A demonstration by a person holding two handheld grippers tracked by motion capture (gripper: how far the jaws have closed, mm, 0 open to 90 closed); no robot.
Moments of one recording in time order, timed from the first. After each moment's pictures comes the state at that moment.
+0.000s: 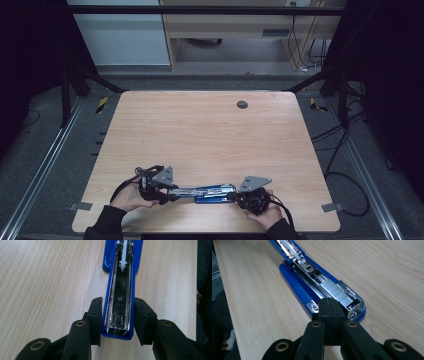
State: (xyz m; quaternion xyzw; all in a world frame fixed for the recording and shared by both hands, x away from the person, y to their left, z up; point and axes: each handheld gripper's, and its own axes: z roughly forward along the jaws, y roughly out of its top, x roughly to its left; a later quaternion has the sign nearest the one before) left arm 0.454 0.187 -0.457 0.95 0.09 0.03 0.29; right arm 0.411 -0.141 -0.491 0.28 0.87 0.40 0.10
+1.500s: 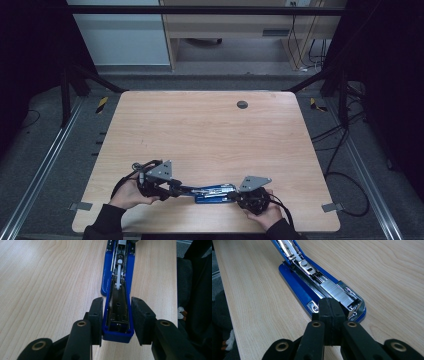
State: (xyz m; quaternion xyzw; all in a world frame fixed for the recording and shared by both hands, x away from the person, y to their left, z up) left arm 0.453 0.185 -0.430 0.94 0.09 0.03 0.34; right arm 0.411 -0.140 -0.491 0.28 0.87 0.40 0.10
